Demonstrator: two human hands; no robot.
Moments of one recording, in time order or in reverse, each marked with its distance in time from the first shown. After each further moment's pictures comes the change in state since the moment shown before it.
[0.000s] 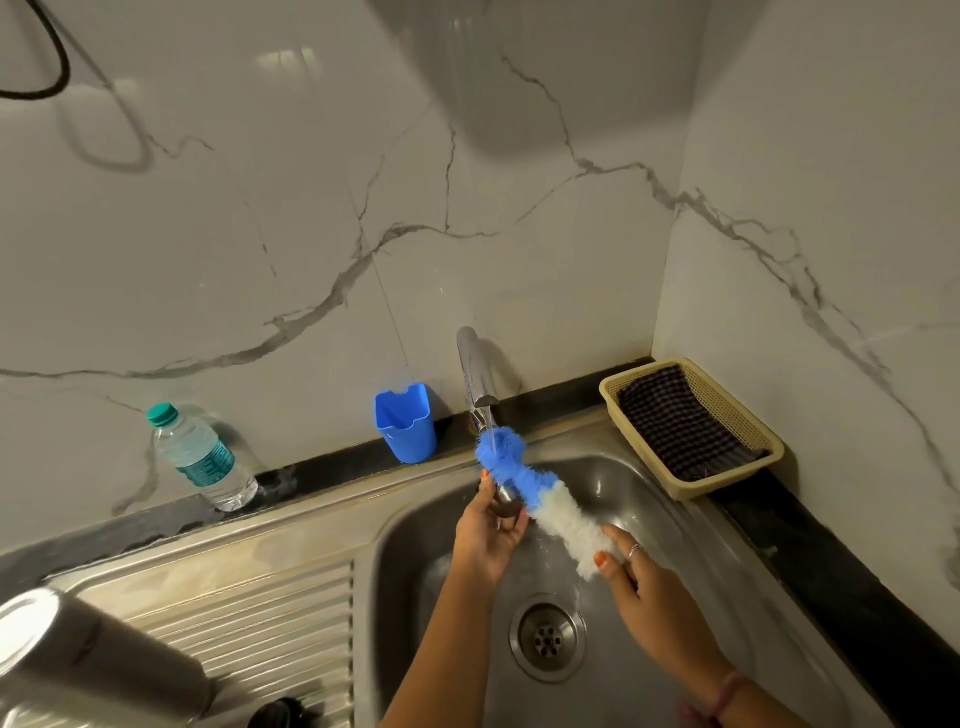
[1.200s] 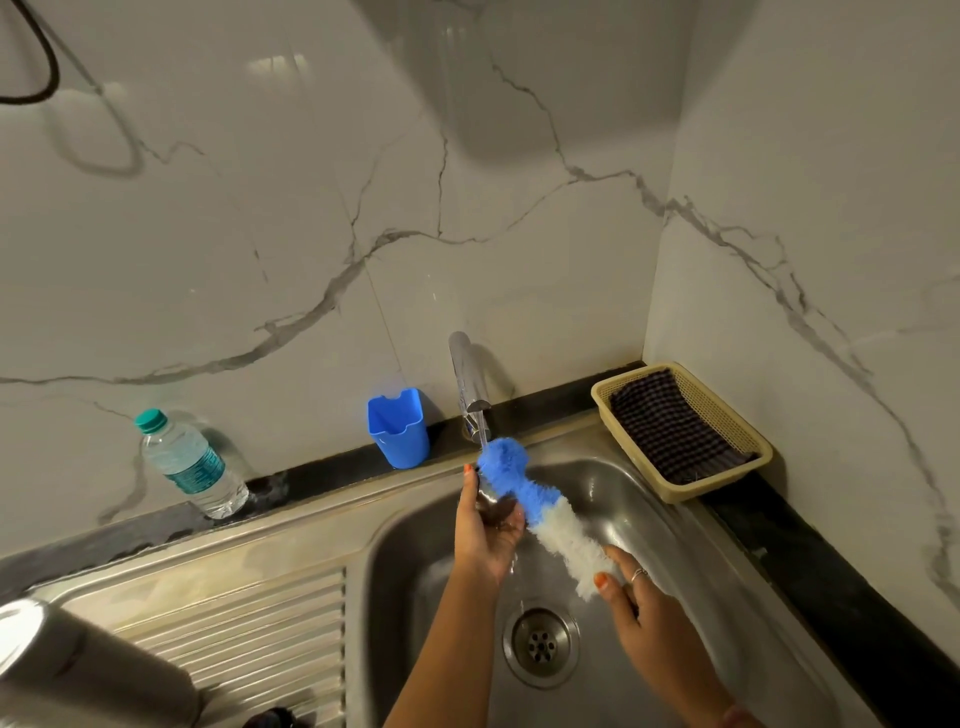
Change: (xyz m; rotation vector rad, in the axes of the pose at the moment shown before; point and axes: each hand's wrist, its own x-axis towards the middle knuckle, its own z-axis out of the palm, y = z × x) left_hand 0.002 -0.008 0.009 -0.094 -0.025 0.028; right_hand -0.018 0.005 0.002 0.052 0.035 0.012
